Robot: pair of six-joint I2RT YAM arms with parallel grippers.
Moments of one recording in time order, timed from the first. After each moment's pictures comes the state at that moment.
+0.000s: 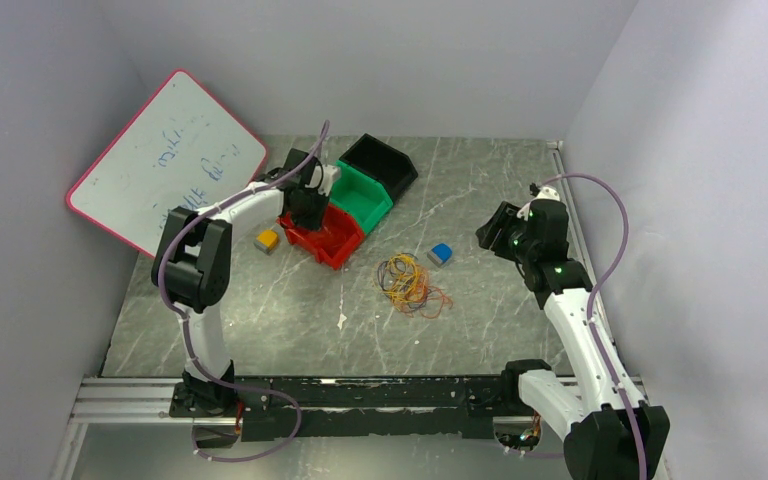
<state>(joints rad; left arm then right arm) -0.37 1.93 1.37 -0.47 0.14 0.03 0.08 0.94 0.77 -0.39 -0.09 0.41</state>
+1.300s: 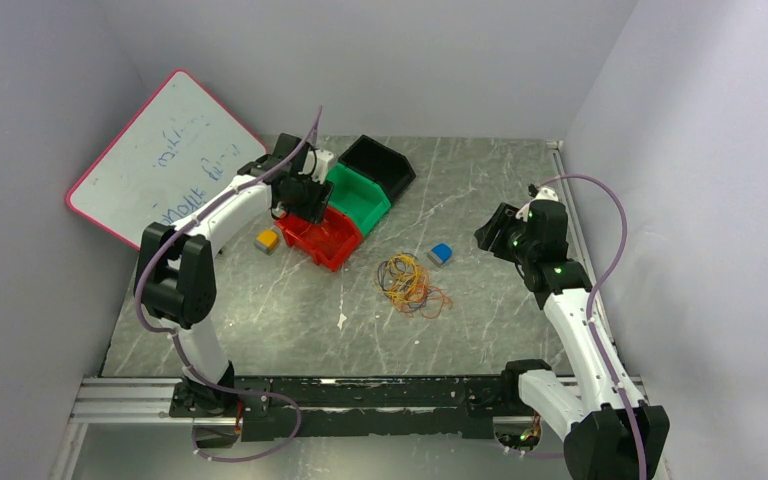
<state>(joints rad) -0.37 1.80 1.42 -0.60 0.12 0.09 0.08 0.94 0.76 -0.39 -0.11 0.41</state>
